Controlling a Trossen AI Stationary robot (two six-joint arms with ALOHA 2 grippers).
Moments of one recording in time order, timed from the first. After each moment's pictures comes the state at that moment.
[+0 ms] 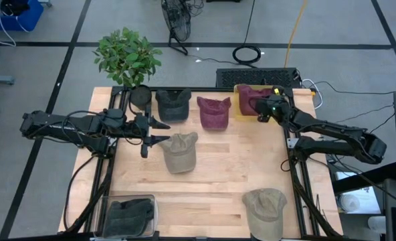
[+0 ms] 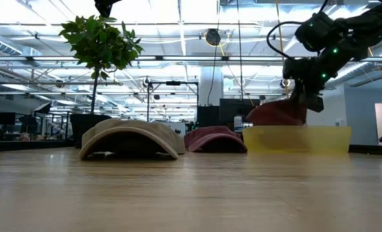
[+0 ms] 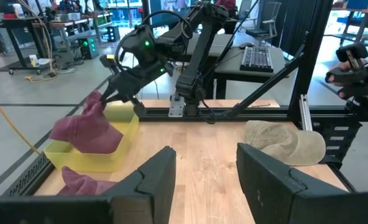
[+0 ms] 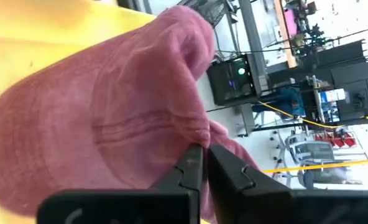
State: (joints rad) left arm -0.05 0.87 0.76 -0.01 -0.05 0.00; right arm -0.62 0.93 0.43 -0.06 0.58 -0.80
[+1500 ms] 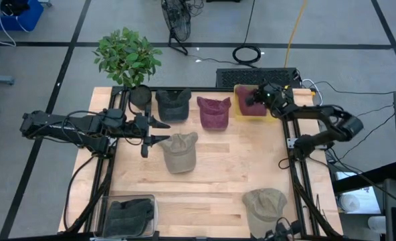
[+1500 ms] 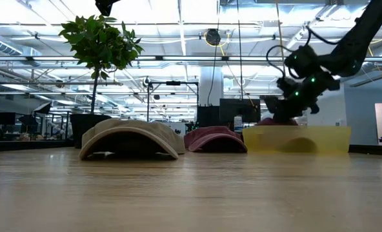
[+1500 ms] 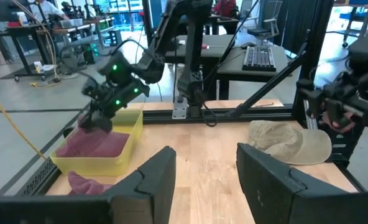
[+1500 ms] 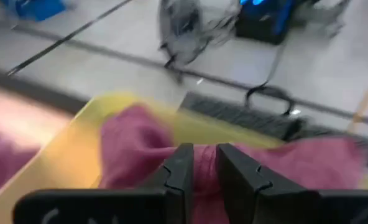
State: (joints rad) left arm -0.05 0.87 0.76 0.00 -0.06 0.03; right arm -0.91 1.39 0.43 0.48 0.25 0.13
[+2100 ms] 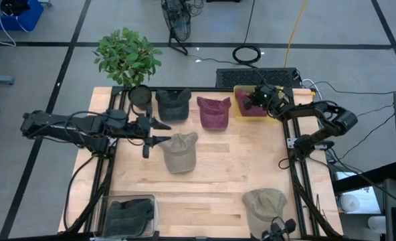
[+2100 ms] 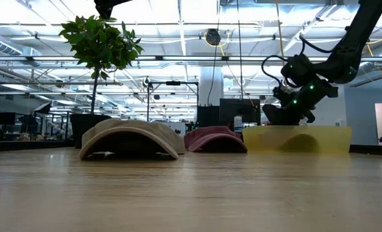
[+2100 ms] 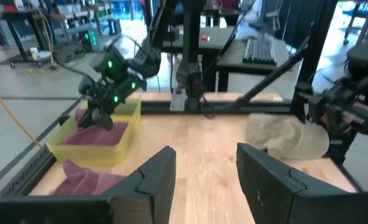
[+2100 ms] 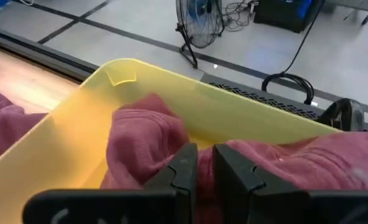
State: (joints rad) left arm -0.05 0.88 0.76 -0.03 -0.06 -0.01; right arm -0.90 1.48 0.44 0.52 0.18 0.11
